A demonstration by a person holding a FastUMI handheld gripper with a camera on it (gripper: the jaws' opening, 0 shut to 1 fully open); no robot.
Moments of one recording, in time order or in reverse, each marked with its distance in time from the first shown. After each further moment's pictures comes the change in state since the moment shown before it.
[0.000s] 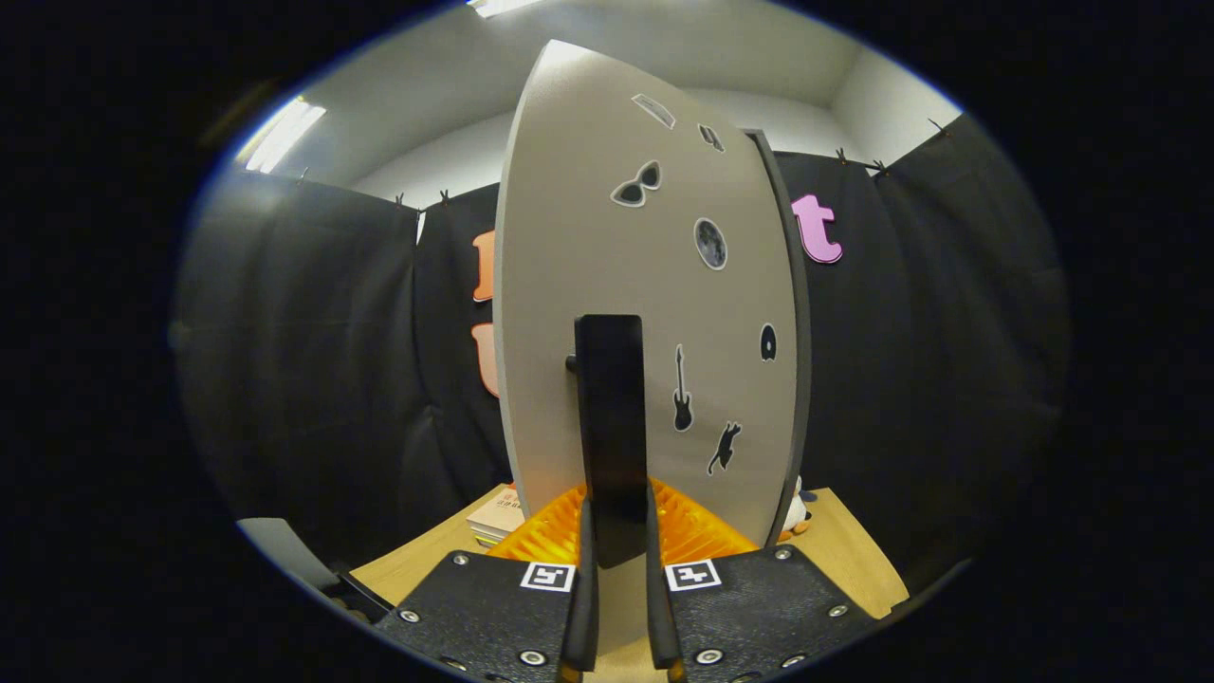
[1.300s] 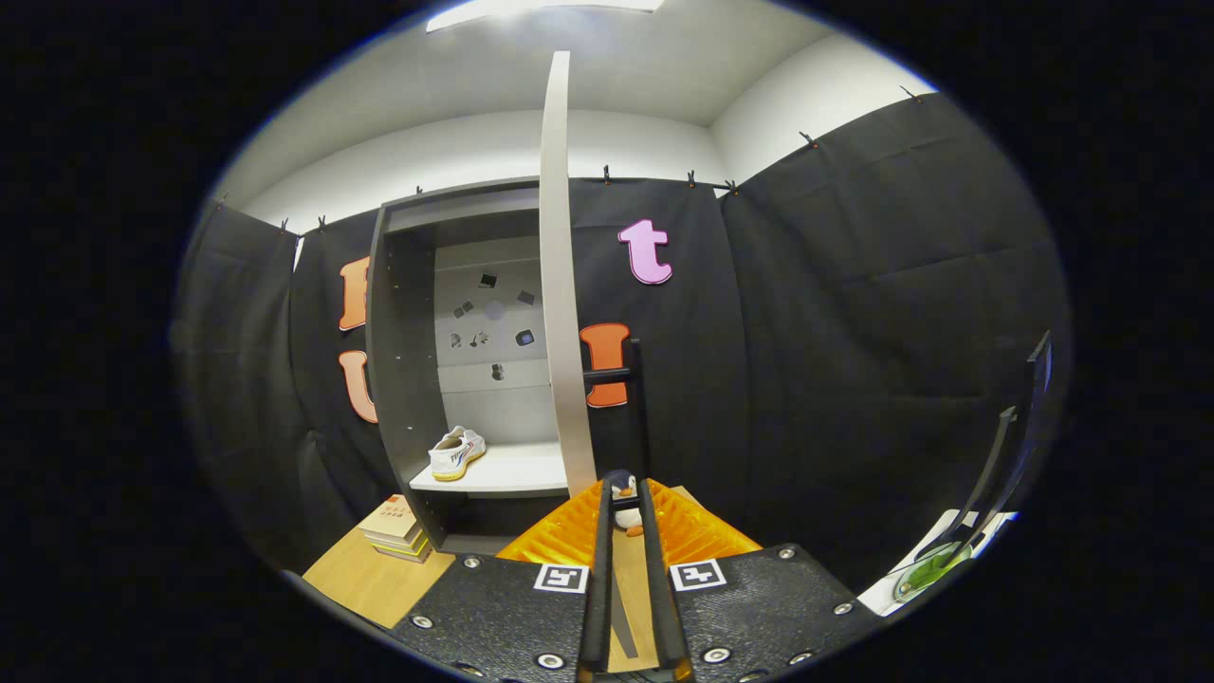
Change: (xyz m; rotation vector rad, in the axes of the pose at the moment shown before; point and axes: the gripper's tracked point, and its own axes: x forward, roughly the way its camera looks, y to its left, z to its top) arm -0.125 -0.167 0.009 0.045 -0.056 -0.436
